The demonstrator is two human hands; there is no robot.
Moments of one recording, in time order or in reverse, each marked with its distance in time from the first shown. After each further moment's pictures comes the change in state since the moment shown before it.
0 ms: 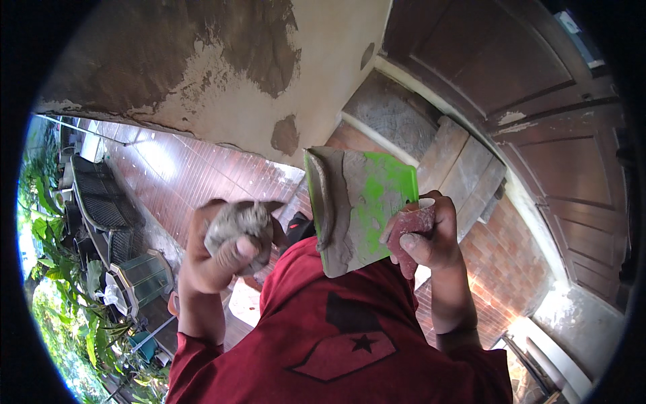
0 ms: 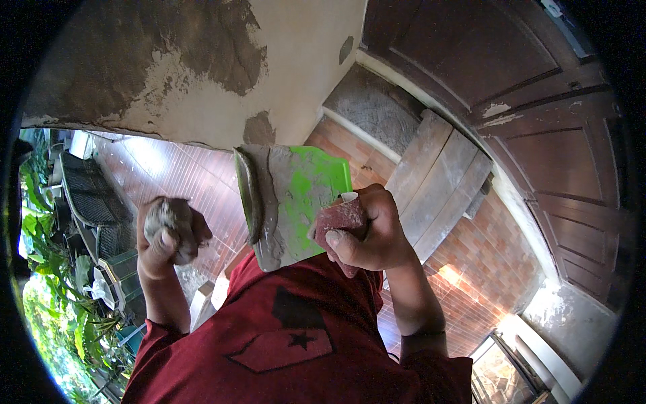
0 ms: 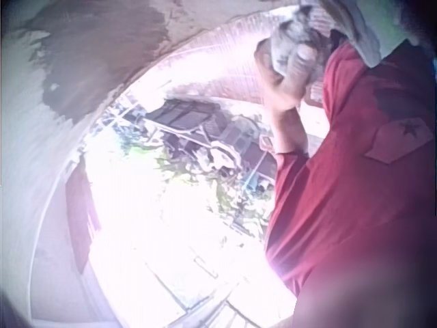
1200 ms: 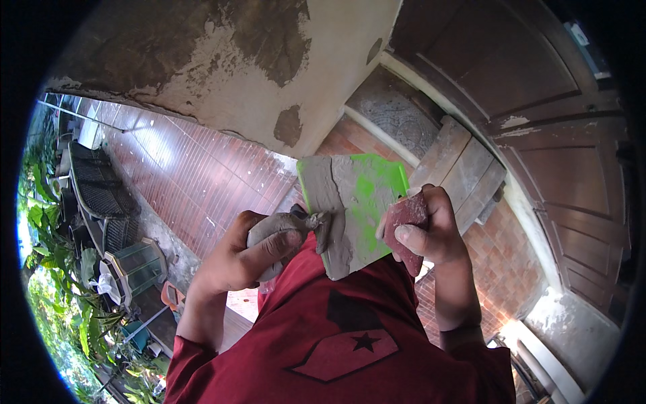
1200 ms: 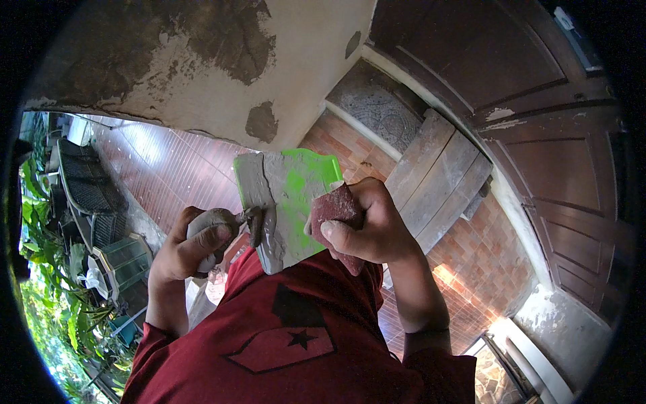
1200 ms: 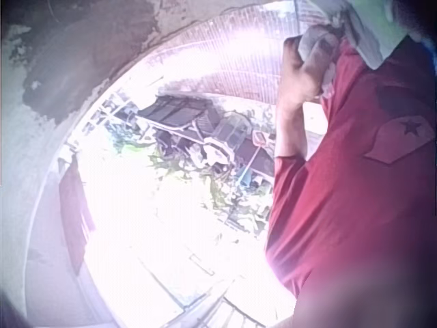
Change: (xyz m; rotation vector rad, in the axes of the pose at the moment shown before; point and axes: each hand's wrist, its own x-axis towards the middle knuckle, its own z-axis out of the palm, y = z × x) left_hand -0.011 -0.009 0.001 0.179 -0.026 -0.630; right_hand 0.008 -0.003 0.003 0.020 -0.019 0.263
